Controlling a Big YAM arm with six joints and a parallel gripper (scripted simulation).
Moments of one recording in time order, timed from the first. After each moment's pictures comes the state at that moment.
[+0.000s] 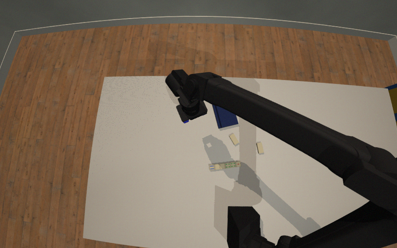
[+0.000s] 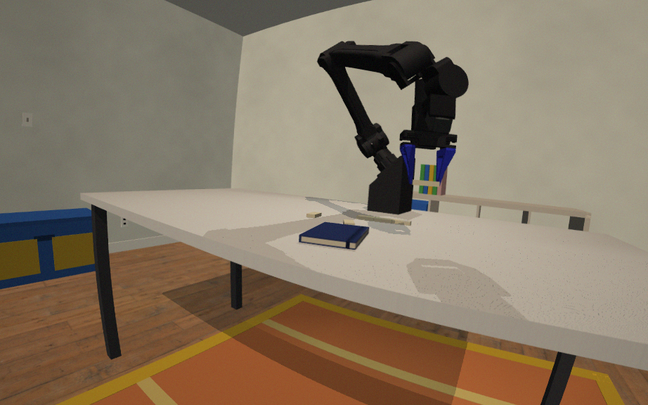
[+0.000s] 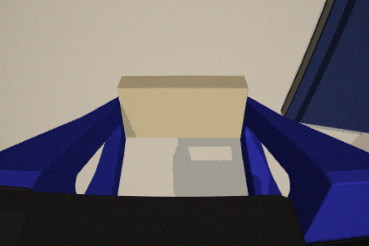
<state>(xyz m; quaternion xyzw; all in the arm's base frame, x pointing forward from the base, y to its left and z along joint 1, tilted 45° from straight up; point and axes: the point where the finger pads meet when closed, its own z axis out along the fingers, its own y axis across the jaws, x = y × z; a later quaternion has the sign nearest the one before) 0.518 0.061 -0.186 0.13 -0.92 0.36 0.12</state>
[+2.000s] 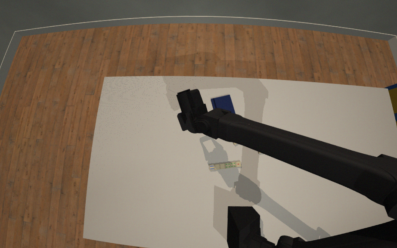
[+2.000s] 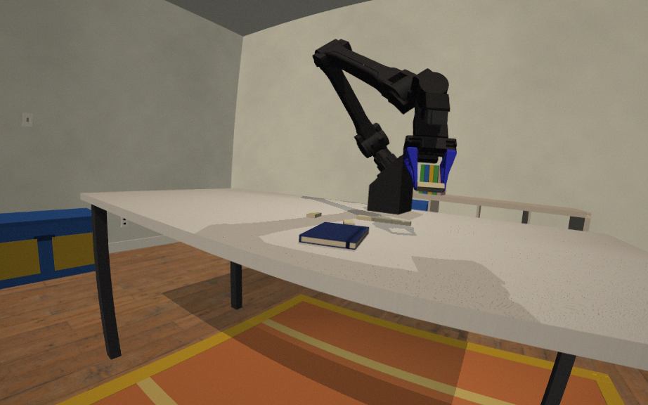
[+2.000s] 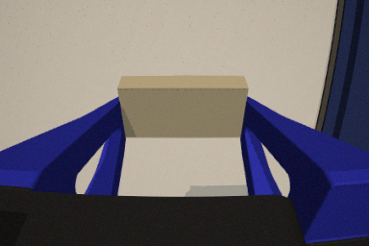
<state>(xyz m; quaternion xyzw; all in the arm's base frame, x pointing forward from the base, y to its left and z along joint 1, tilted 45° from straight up) 0.516 0.062 -0.199 0.16 -0.93 0.33 -0.08</state>
